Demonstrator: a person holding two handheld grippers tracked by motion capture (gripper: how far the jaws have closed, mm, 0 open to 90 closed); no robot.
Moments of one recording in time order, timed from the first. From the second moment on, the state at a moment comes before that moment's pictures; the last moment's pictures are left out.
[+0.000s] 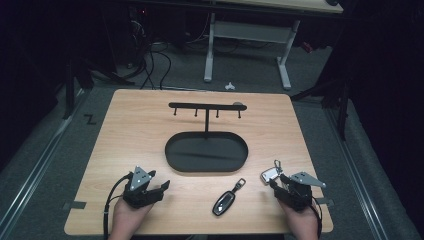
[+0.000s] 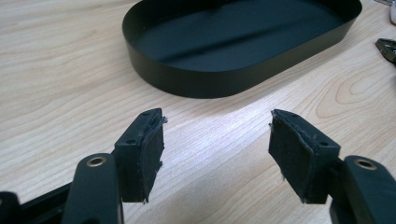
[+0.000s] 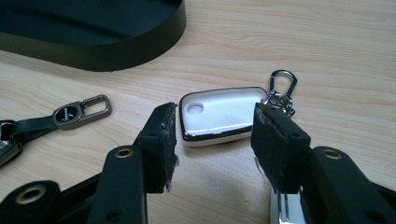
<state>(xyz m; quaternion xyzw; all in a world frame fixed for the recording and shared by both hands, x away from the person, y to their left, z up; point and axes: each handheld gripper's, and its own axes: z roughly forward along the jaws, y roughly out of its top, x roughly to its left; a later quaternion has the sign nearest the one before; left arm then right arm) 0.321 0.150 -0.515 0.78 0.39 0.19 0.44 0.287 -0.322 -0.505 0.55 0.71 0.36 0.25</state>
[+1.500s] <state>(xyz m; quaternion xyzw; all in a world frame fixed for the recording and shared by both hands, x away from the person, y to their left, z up) 0.309 0.153 -0.519 0.80 0.37 0.18 0.44 0.298 -0.245 -0.521 0.46 0.80 0.34 0.17</state>
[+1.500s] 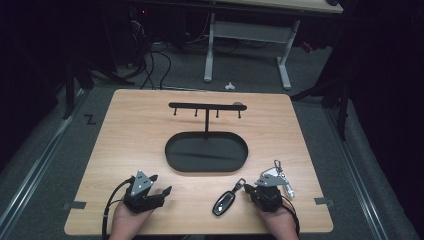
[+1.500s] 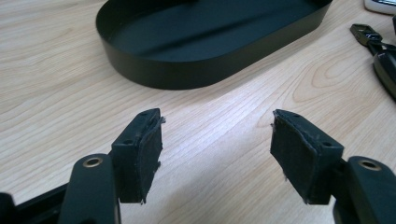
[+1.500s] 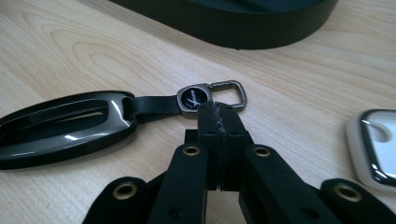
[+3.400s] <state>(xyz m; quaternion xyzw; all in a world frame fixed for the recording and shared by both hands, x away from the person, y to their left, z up) 0.330 0.161 -0.518 0.76 0.41 0.22 0.46 0.244 -0.177 -0.514 0.35 0.86 0.36 0.15</state>
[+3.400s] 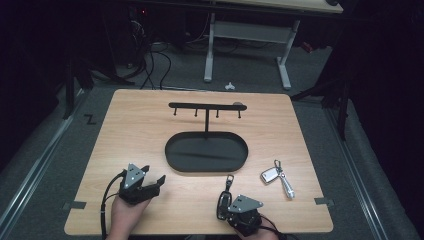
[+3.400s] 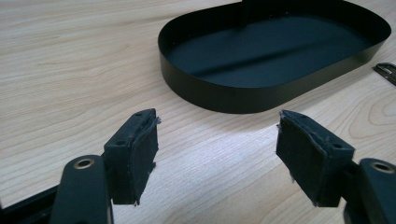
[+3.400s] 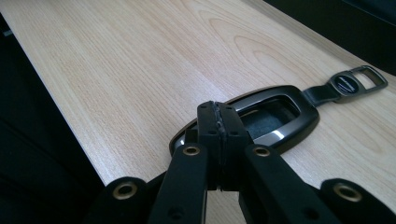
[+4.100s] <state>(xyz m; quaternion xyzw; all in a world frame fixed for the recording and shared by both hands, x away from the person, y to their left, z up) 0.334 0.152 -0.517 0.77 0.40 0.20 0.46 0.259 -0.231 -0.516 0.41 0.83 0.34 0.18</state>
